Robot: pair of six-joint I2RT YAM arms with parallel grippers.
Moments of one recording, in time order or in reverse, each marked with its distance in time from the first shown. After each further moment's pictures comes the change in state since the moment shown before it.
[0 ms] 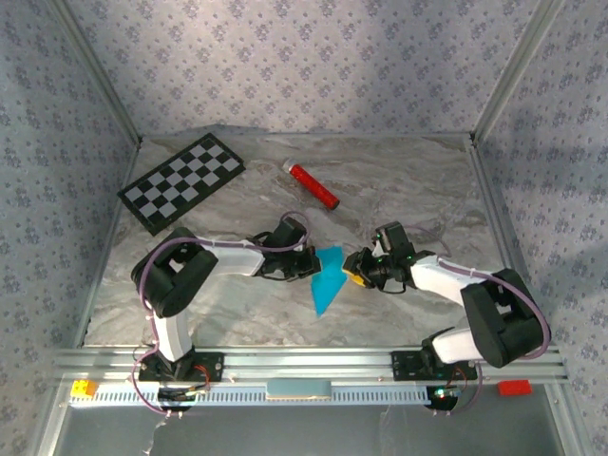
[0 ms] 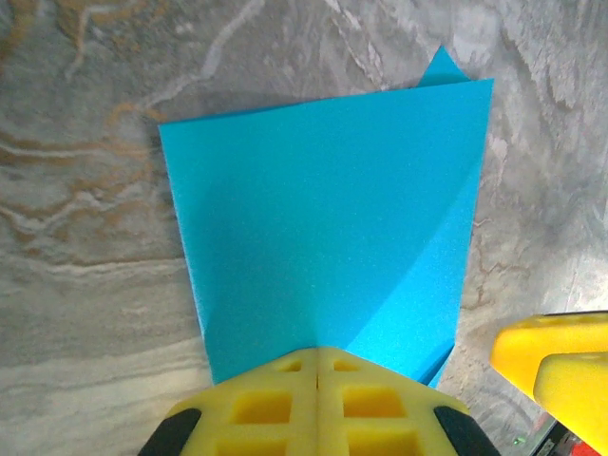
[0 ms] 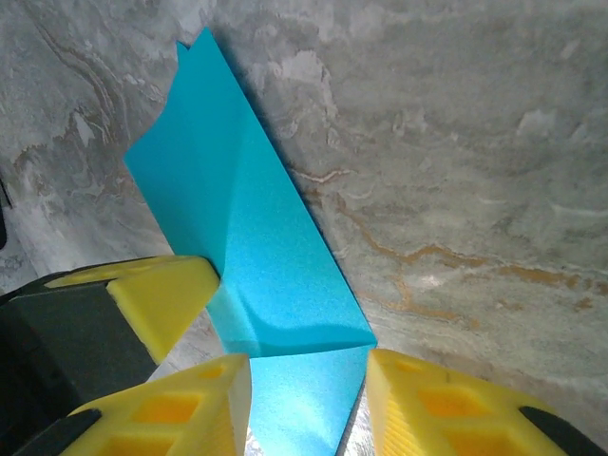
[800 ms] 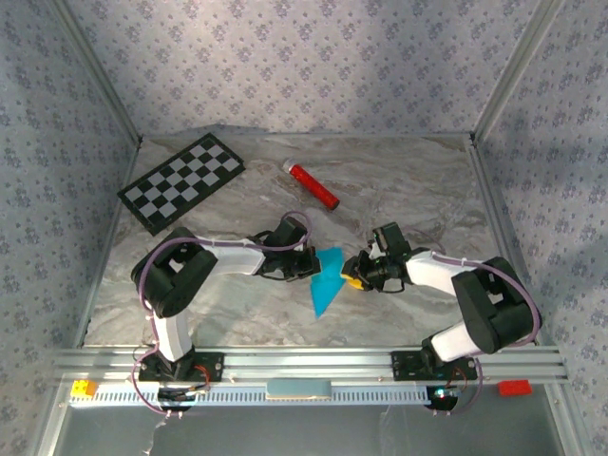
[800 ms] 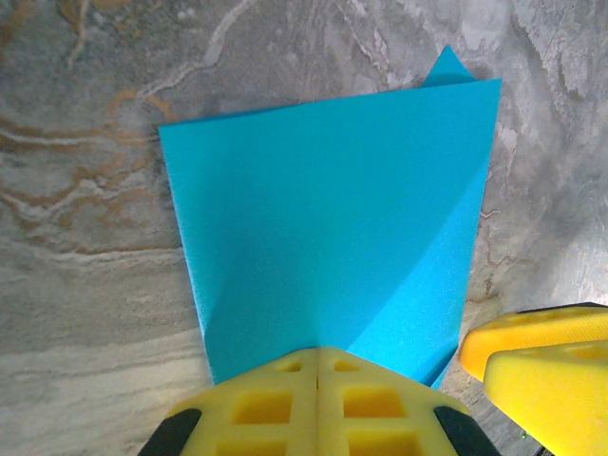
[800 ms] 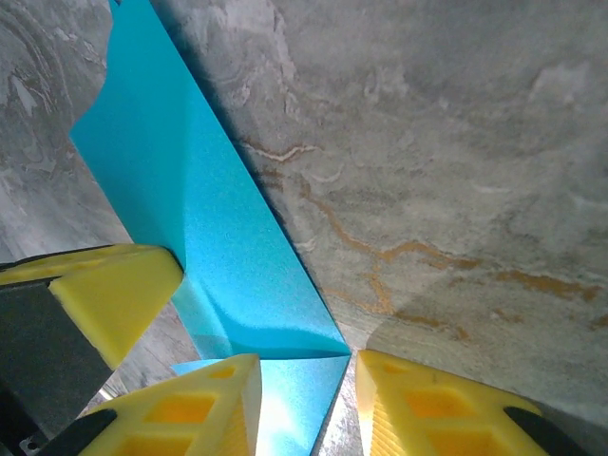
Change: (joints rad) left arm 0.000 0.000 0.013 -0.036 -0.001 0.013; right arm 0.000 0.082 0.027 -0.027 -0.049 -0.046
